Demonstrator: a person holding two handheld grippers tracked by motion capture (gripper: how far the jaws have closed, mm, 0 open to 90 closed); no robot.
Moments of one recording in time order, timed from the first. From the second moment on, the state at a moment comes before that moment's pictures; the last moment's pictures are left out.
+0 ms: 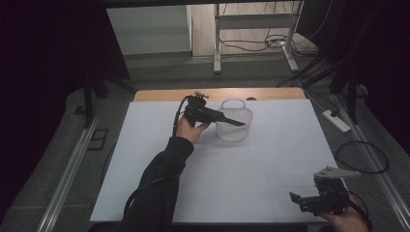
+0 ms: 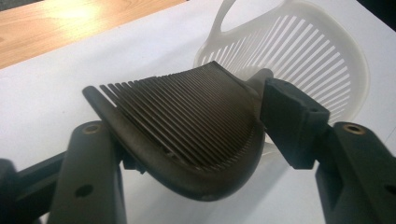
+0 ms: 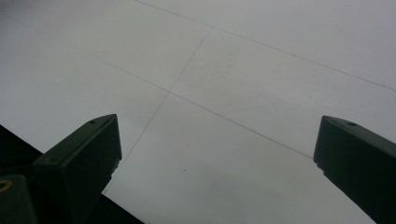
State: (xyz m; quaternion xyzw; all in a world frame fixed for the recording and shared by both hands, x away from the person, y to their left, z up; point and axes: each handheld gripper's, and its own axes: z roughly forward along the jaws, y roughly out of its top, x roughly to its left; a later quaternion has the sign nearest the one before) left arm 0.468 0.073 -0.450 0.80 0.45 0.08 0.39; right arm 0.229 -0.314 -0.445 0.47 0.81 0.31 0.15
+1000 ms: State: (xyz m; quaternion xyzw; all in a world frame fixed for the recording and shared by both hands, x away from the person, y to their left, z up) left arm 0.461 0.082 -0.442 0.82 0.42 0.10 0.37; right arm 0.227 -0.313 -0.445 0.46 0.82 0.31 0.16
